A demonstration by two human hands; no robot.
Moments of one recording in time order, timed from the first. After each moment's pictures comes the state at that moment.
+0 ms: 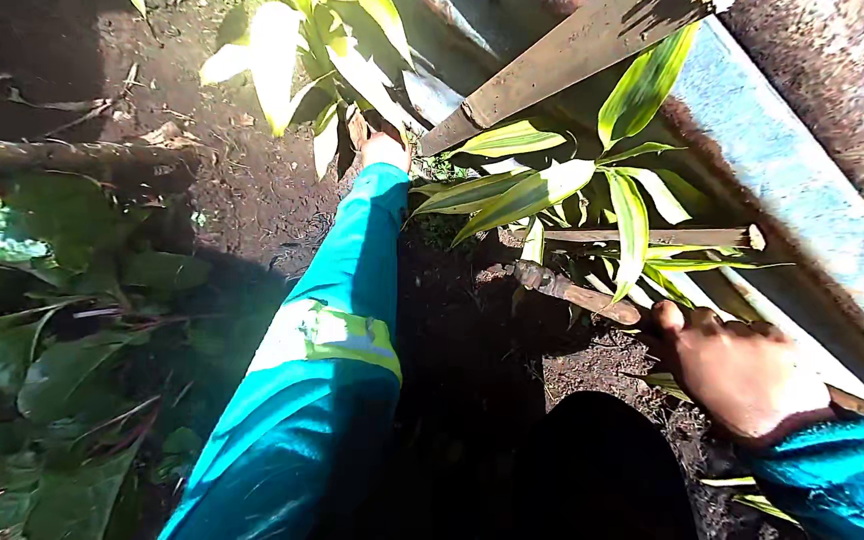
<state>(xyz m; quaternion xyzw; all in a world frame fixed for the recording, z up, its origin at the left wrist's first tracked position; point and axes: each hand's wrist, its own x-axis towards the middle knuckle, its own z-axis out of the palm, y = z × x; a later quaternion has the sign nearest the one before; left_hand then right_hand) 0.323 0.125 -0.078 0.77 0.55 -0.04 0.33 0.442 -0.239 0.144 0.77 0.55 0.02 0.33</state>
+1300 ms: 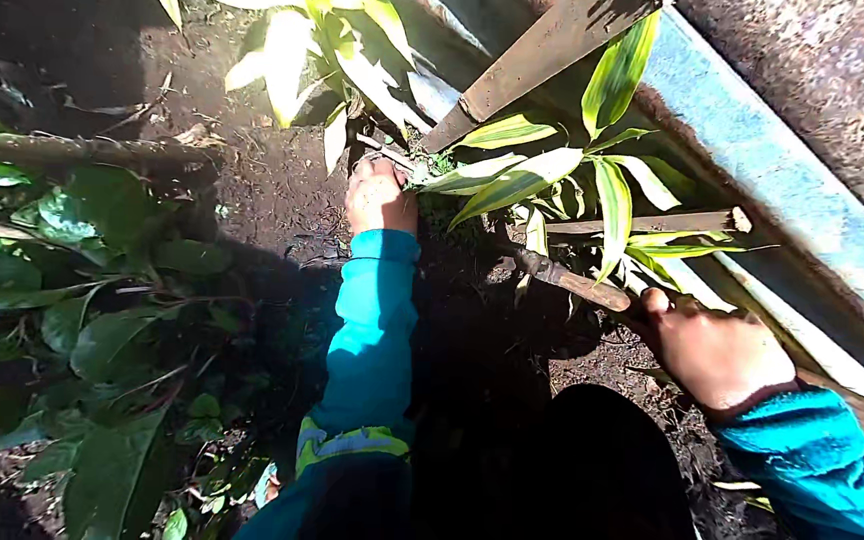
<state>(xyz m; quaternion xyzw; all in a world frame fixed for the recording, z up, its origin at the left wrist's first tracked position) 0.260 0.024 0.031 0.72 0.60 0.03 0.35 0.439 -0.234 0.139 0.80 0.51 -0.05 0.32</state>
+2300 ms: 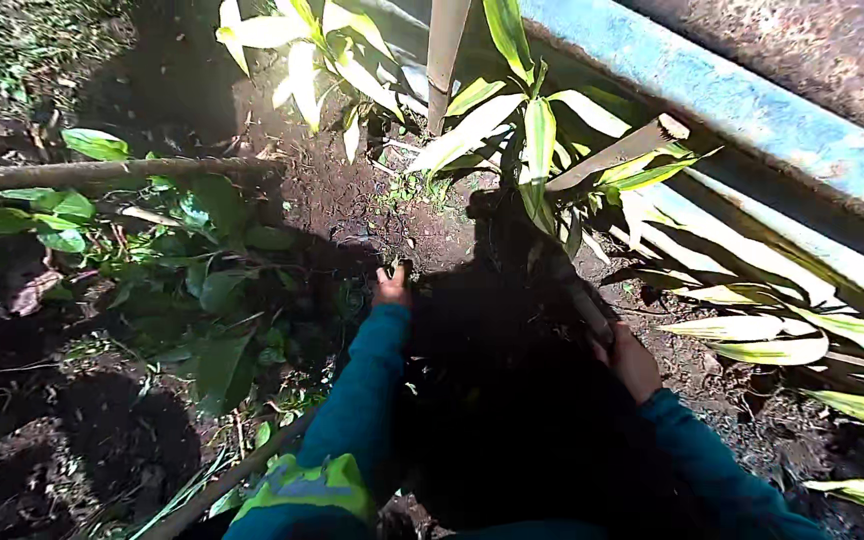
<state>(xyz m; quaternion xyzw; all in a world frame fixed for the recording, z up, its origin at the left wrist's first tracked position) 0.176 -0.106 -0.046 0.66 0.63 -0.21 0.35 0.423 -0.364 0.020 0.87 0.39 -0.29 -0.05</state>
